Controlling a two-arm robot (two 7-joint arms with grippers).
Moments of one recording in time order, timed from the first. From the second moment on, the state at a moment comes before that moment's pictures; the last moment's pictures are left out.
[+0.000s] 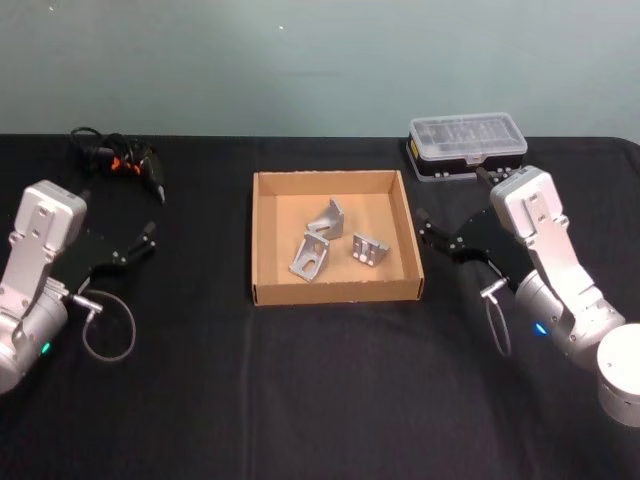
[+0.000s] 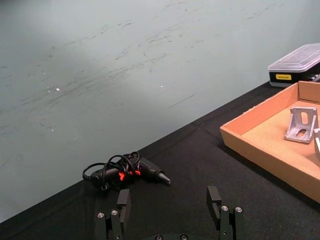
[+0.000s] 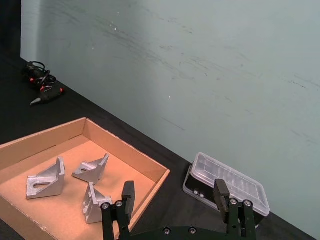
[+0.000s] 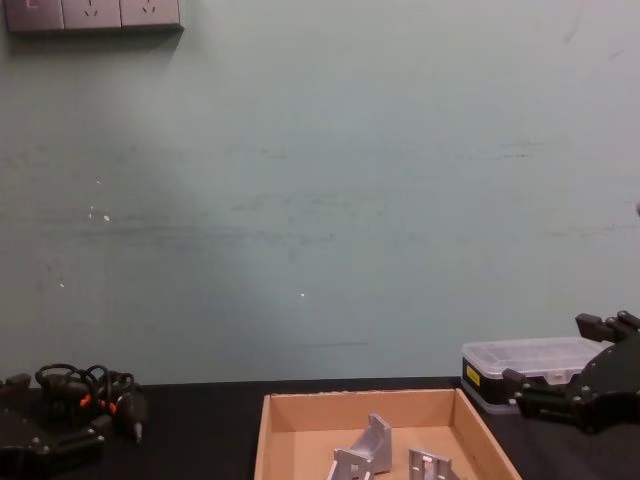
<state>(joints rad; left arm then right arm) -0.20 0.60 0.45 -1.41 -0.25 -0.12 0.03 0.15 0.30 -0.22 -1.51 -0.13 -0.05 0.20</state>
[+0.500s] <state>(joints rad) -0.20 0.60 0.45 -1.41 -0.25 -0.12 0.03 0.15 0.30 -0.23 -1.51 -0.14 -0.05 0.20</state>
